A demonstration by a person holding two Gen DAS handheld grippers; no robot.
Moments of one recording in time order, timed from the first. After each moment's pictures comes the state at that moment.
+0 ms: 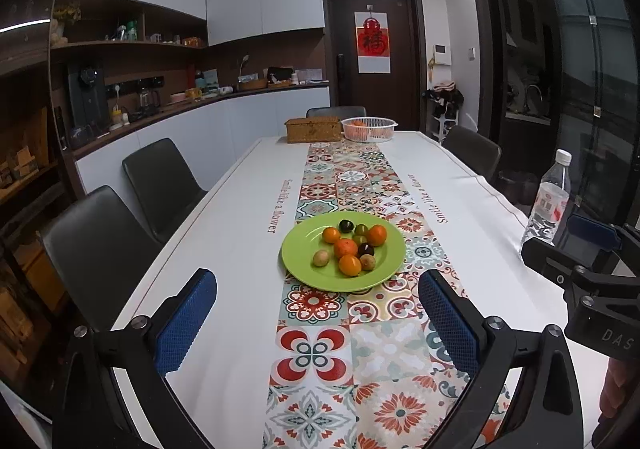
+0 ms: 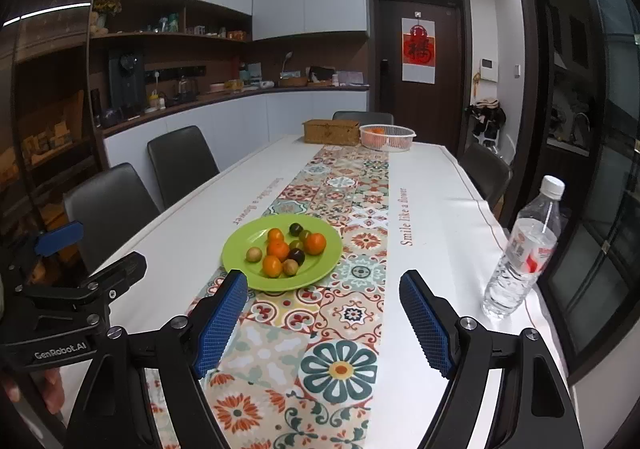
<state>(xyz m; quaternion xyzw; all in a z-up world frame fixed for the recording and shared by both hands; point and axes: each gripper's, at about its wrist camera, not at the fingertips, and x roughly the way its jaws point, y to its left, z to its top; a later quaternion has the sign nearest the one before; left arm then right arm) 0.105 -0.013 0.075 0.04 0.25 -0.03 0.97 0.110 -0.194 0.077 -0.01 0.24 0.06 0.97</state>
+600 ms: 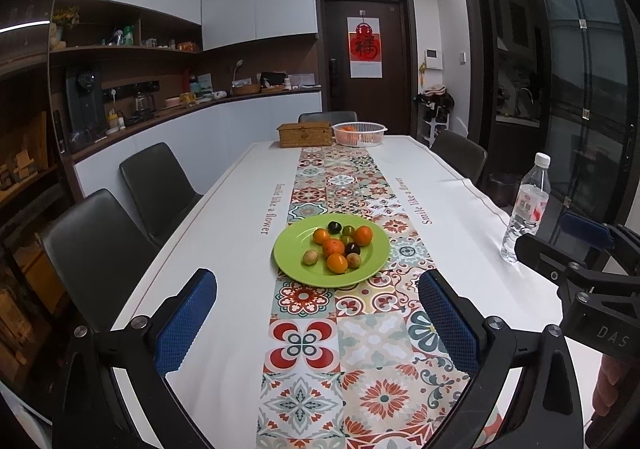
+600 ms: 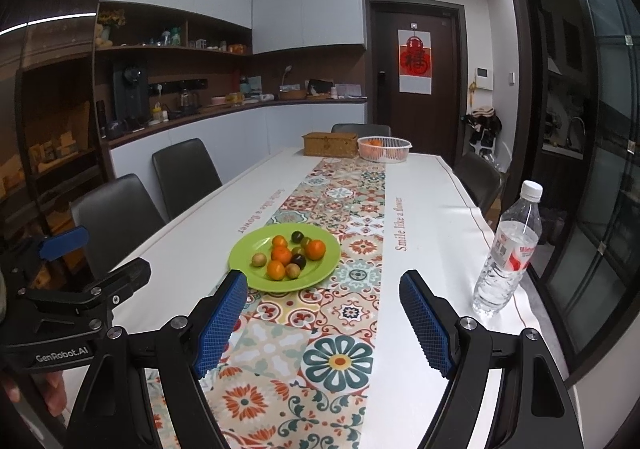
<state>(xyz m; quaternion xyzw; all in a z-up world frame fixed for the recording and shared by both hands) 0.077 -0.016 0.089 0.04 0.24 -0.04 0.97 0.081 -0.203 0.088 0.00 0.22 0.06 0.97</state>
